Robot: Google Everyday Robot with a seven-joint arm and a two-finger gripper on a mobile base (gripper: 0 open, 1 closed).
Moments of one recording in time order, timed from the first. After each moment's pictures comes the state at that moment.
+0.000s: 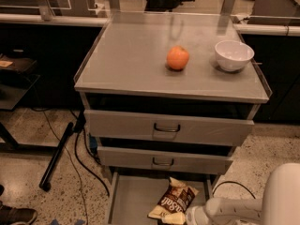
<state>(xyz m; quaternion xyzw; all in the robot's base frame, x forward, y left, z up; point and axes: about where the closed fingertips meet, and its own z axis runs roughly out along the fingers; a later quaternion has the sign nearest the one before) 0.411 -0.145 0.205 -0.04 0.96 0.26 0.11</state>
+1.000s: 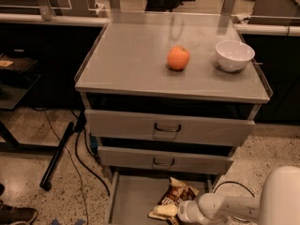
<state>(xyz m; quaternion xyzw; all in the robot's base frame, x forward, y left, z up) 0.441 -0.106 0.204 0.01 0.95 0.30 0.12</state>
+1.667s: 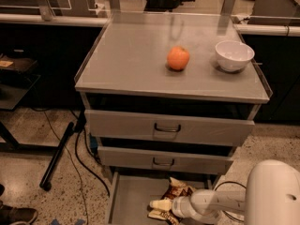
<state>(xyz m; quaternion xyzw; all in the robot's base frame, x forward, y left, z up) 0.468 -0.088 0.186 0.03 0.95 0.29 0.12</state>
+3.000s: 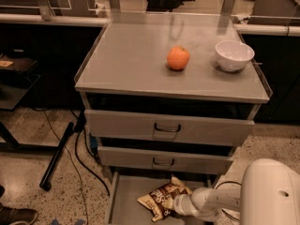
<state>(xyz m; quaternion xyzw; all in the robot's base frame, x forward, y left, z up) 0.484 -0.101 0.173 0.06 0.95 0.27 0.13</state>
